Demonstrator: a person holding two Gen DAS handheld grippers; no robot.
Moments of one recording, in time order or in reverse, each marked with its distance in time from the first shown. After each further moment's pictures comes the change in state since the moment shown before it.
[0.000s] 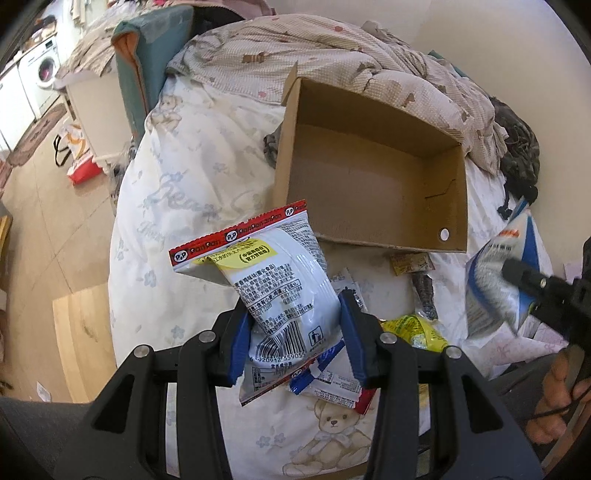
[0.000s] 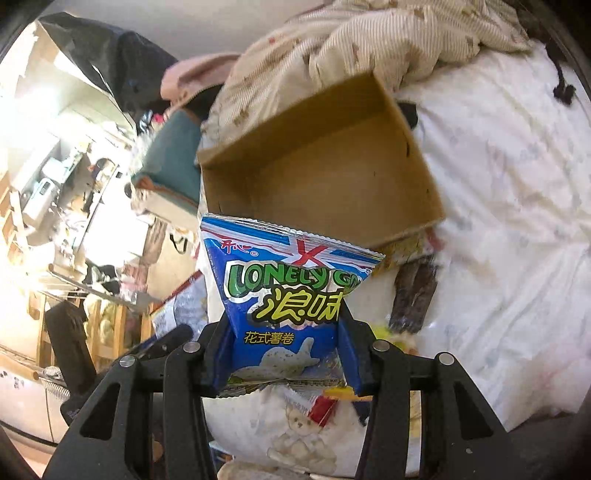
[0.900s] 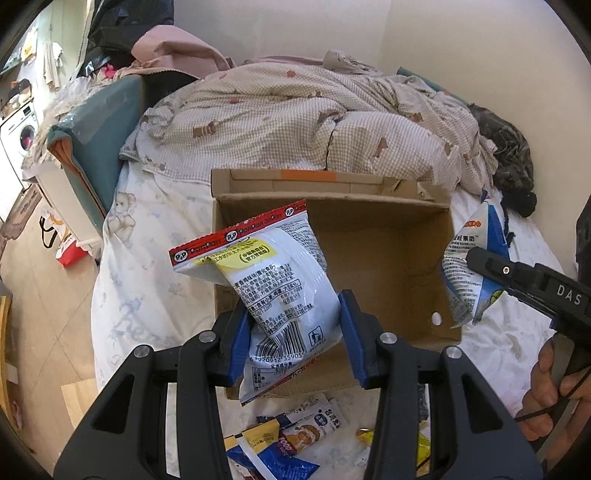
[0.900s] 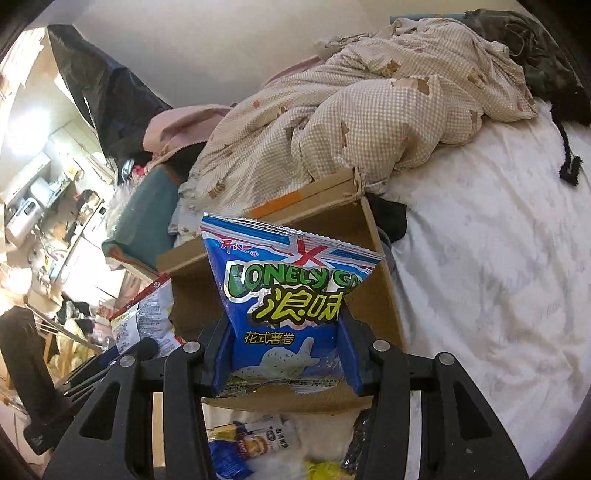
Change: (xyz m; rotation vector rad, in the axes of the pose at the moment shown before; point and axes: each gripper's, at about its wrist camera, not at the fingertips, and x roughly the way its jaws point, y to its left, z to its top) left arm 0.040 -0.065 0.104 0.152 -0.159 0.019; right arm 0.040 -0.021 0.108 -0.047 -0.163 -0.094
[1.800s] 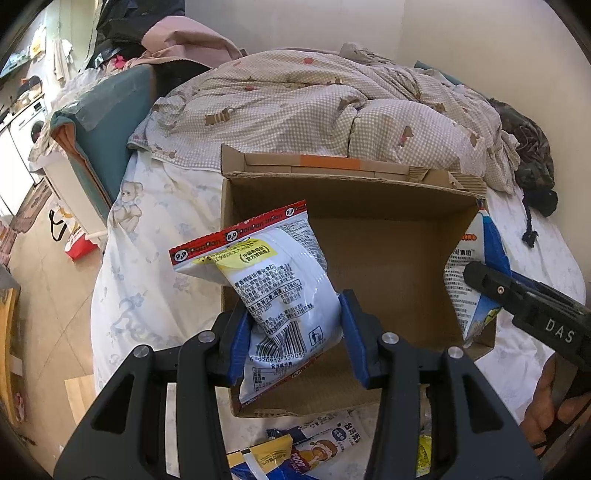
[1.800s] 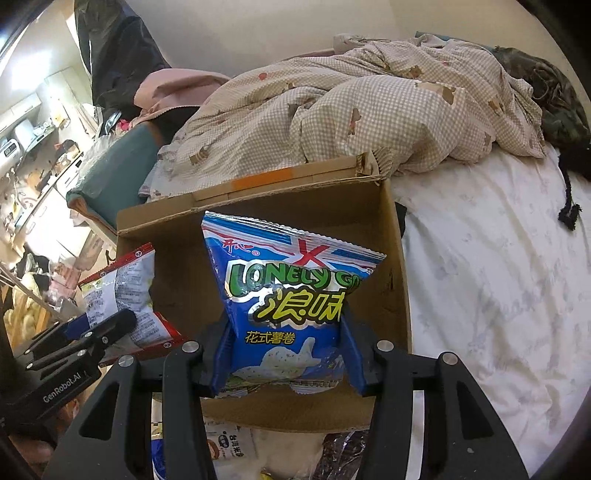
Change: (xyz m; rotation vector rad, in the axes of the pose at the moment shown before) left arm 0.031 0.007 -0.007 -0.015 0.008 0.059; right arm 0.035 0.021 -0.009 -0.166 0.026 -0.137
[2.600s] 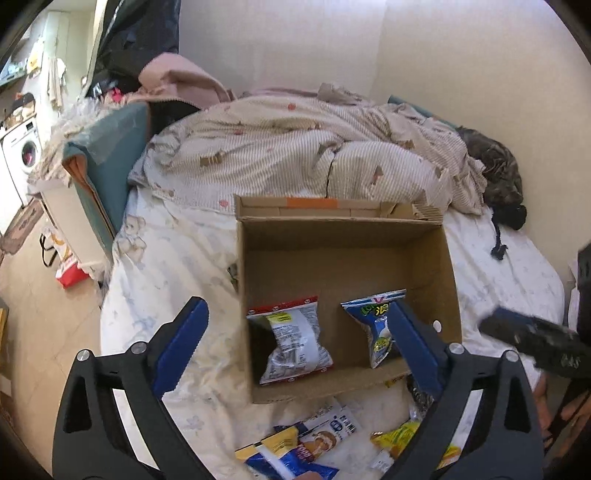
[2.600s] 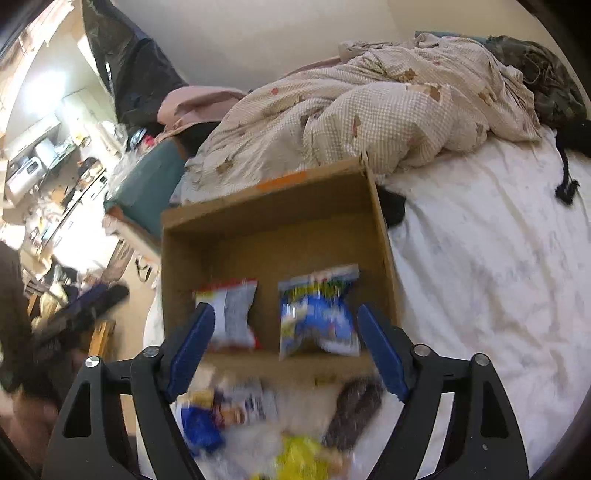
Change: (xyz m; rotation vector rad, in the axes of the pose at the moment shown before) left arm -0.069 0.021 -0.011 0.030 -0.161 -0.085; right arm -0.070 -0.013 -0.049 0.025 -0.013 0.101
